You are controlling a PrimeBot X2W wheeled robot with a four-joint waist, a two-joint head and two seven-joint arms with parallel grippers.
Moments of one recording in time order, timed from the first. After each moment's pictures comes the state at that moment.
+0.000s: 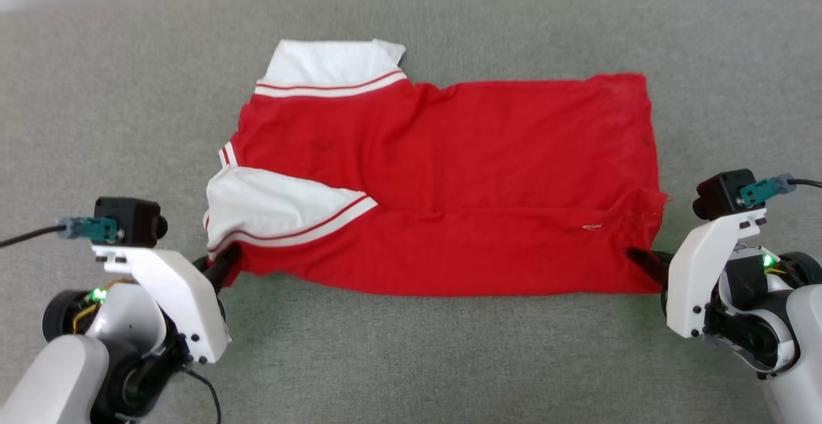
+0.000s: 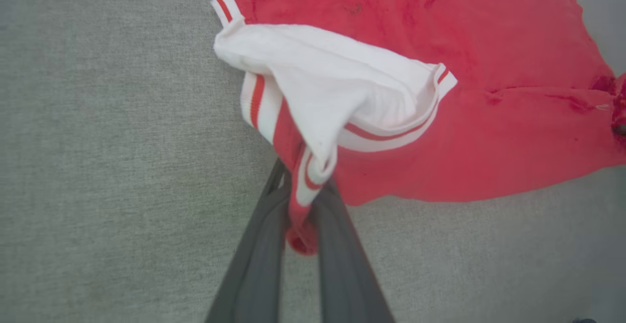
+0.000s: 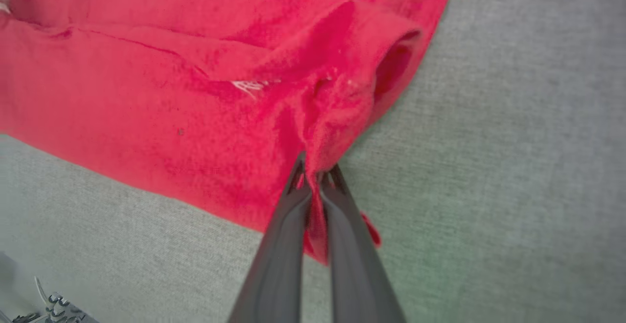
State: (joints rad) left arm -0.23 0.58 -0.28 -0.11 -0.81 0.12 0.55; right arm -0.35 -0.34 0.18 0.20 0.58 0.13 0.74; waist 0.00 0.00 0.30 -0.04
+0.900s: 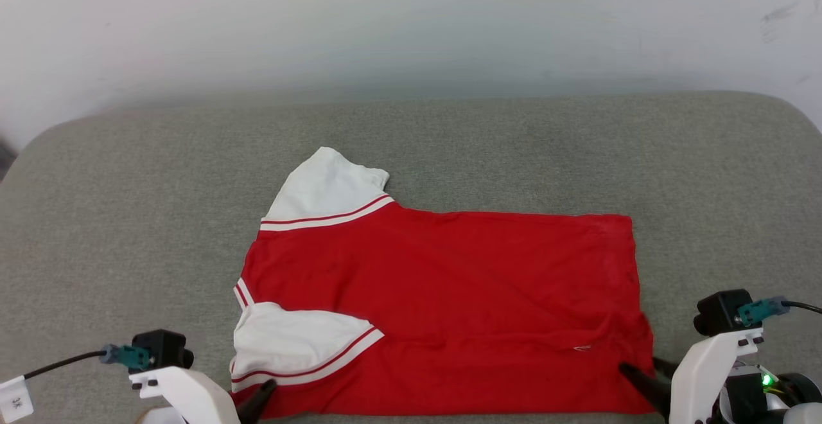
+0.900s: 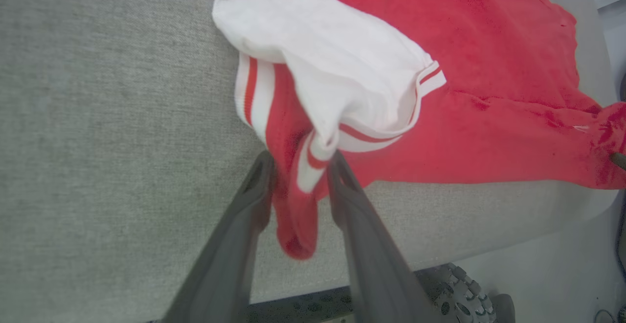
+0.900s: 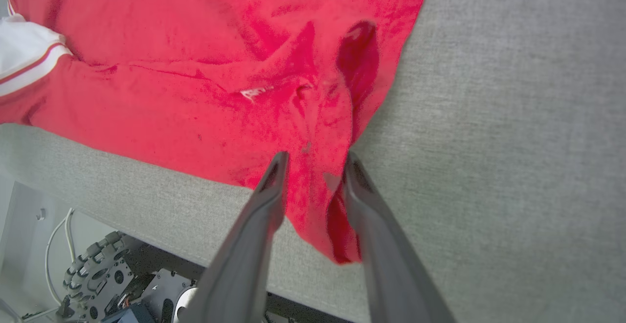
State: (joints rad) left arm 0.05 0.49 -0.29 -0.01 -0.93 0.14 0.52; right arm -0.03 -0.33 0.13 0.11 0.58 0.13 0.71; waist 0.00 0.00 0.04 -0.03
